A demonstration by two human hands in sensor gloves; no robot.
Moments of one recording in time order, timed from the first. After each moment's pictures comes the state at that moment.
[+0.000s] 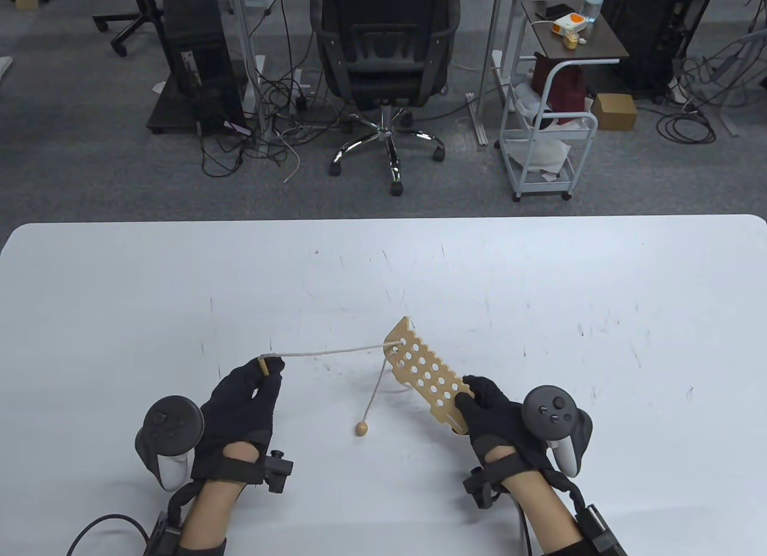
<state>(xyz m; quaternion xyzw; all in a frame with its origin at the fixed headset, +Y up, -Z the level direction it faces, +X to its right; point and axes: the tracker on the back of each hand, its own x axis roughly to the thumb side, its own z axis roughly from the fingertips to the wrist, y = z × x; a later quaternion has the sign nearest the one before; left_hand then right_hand) -0.274 -0.691 -0.297 0.14 -0.05 0.51 0.85 0.167 -0.748 -0.312 0.03 -0.05 0.87 0.49</state>
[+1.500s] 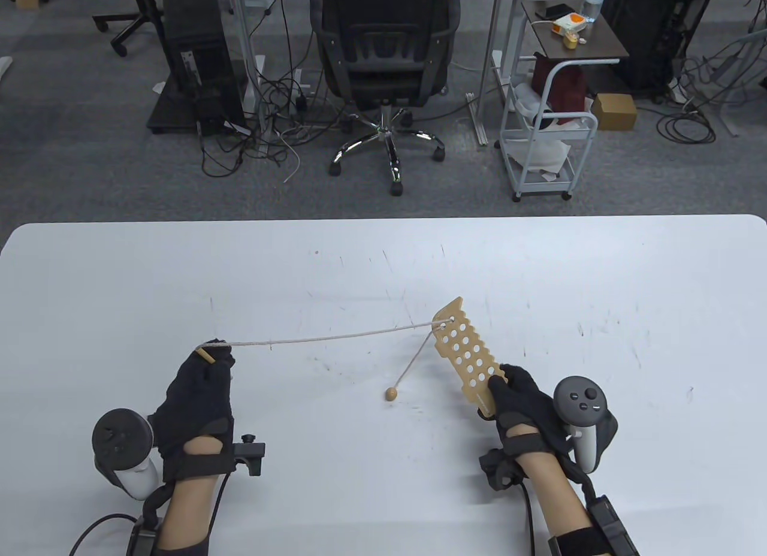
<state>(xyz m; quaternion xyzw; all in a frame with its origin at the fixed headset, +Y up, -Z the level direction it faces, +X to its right) -0.317 -0.675 -0.287 0.24 -0.01 0.57 0.78 0.209 -0.768 -0.327 -0.11 -0.03 0.84 0.53</state>
